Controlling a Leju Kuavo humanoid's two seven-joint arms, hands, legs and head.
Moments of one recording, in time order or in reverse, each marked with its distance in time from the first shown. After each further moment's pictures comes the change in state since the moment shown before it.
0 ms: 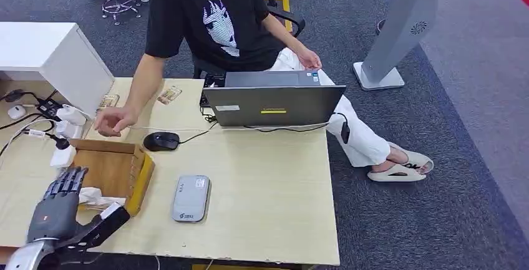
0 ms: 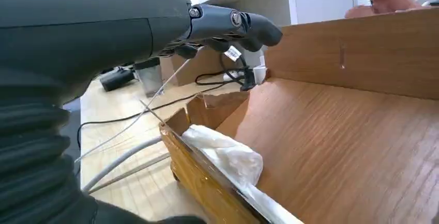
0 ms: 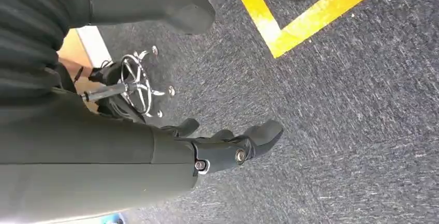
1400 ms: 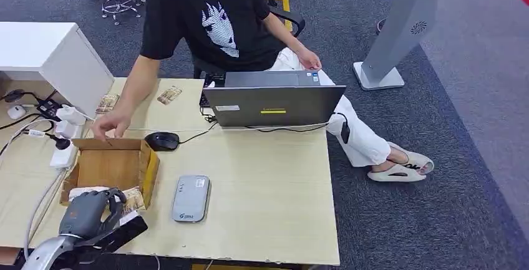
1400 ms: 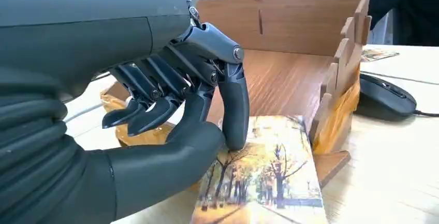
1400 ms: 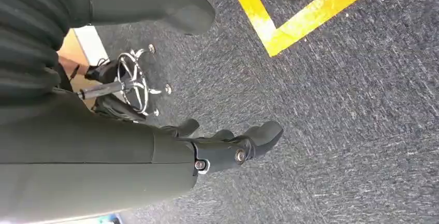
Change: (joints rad) left arm -0.028 0.059 -0.144 0.035 0.144 -0.045 -0.111; right arm -0.007 -0.008 -0.045 0.000 0.046 0.018 -0.006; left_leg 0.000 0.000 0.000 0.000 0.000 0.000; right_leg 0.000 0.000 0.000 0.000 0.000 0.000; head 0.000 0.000
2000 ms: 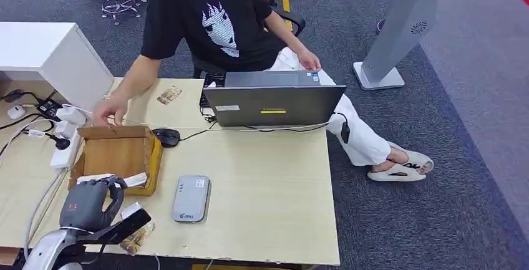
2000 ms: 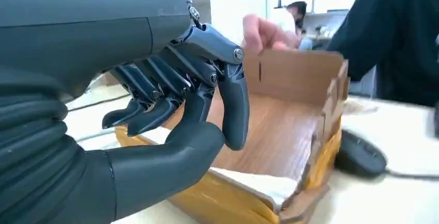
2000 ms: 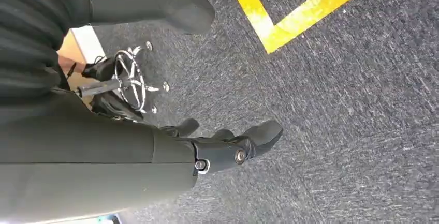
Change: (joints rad) left arm -0.028 -0.029 -0.023 -0.052 -0.032 0.121 -0.001; right arm 0.000 0.000 -0.030 0.000 0.033 -0.005 -0.014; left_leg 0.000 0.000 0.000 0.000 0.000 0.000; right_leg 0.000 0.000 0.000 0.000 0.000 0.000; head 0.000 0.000
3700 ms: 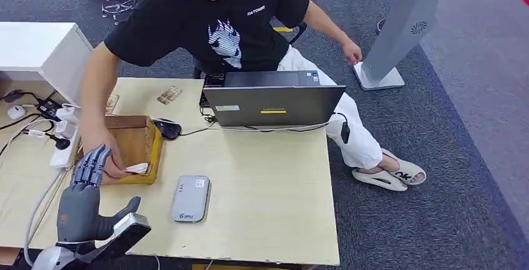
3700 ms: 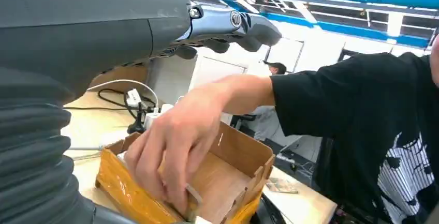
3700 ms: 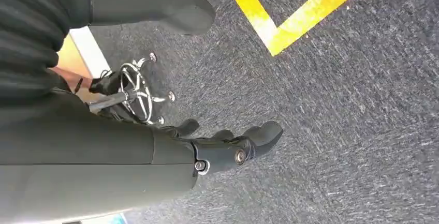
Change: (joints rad) left arm 0.106 -0.138 0.000 -0.207 0.055 0.179 -0.091; right arm -0.005 0.021 -0.093 0.000 0.011 -0.030 -0.010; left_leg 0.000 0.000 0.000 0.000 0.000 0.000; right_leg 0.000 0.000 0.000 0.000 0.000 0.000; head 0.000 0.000
